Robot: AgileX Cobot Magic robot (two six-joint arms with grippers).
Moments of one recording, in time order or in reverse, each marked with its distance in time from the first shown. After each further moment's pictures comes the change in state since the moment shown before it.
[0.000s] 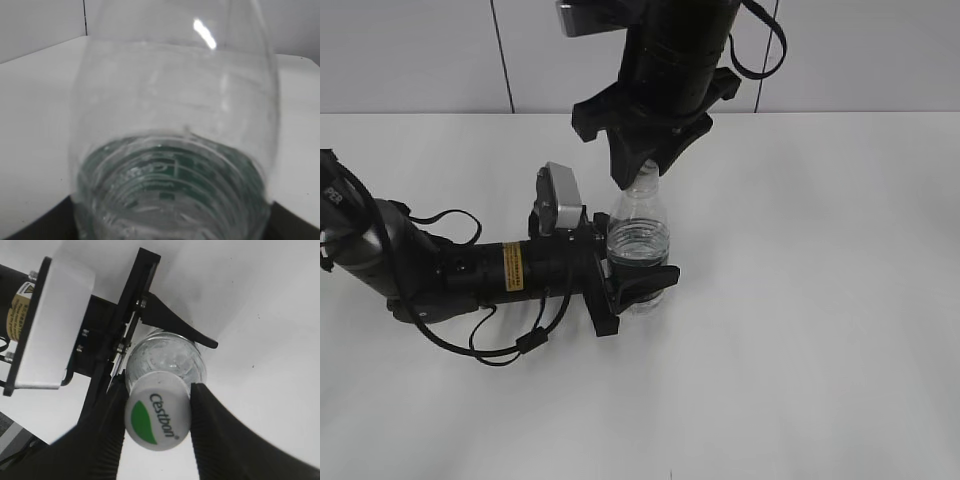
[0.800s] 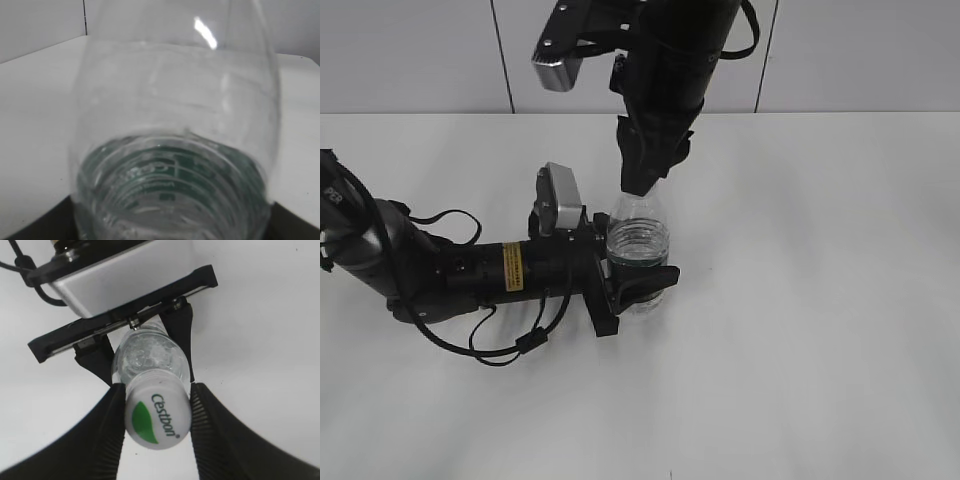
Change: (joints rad) left arm 0.000 0.000 0.000 0.000 0.000 0.001; right arm 0.000 0.000 0.000 0.006 0.000 -0.849
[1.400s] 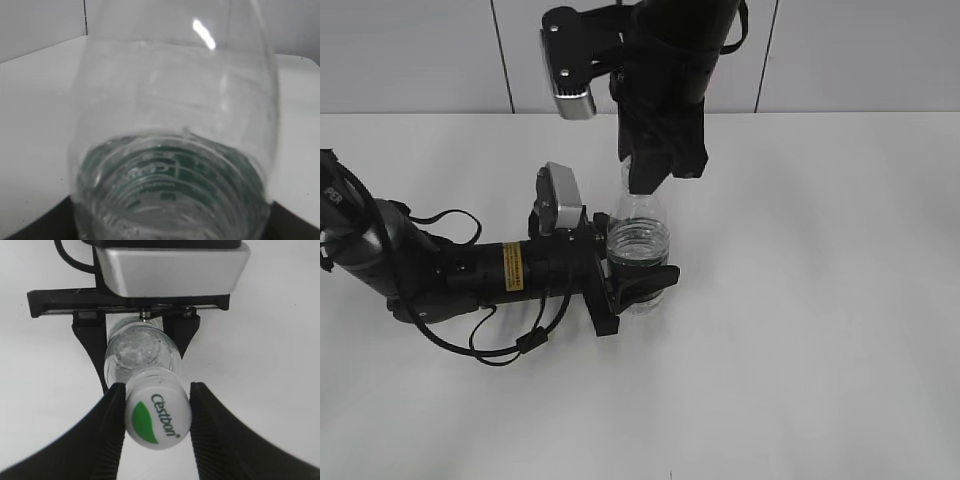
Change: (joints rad) left arm 0.000 0.000 0.000 0.000 0.000 -0.002; right arm 0.000 -0.003 0.000 -0.008 0.000 -0.358
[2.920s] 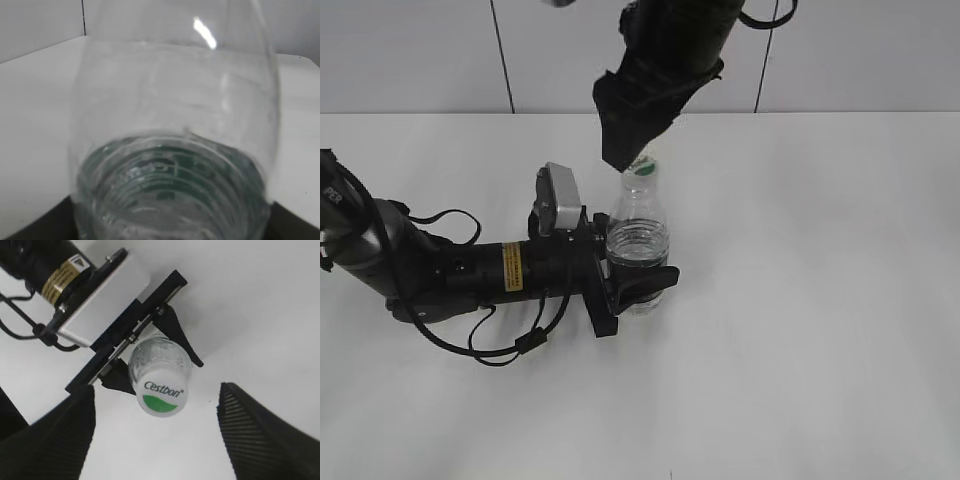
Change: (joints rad) left arm 0.001 0.000 0.000 0.007 -0.001 0.001; right arm 0.000 -0.078 0.000 0.028 0.000 0.756
